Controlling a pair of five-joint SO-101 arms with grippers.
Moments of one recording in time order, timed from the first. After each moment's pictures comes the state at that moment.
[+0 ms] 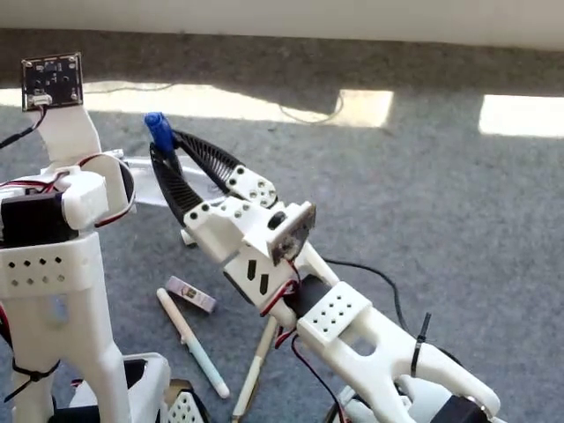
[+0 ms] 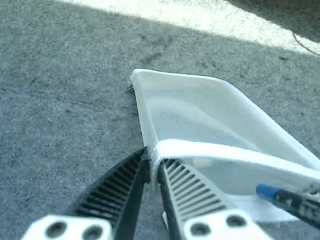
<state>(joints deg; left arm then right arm) -12.3 -33.5 9.1 85.8 8.7 -49.6 -32.5 58.9 -44.4 3.6</state>
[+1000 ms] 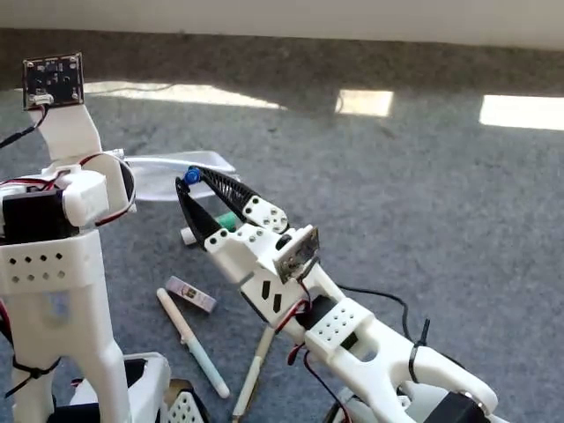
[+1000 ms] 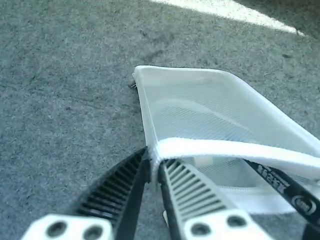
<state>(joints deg) -12.9 -33.5 9.3 85.8 8.7 -48.6 -31.6 72.9 -53.2 3.8</state>
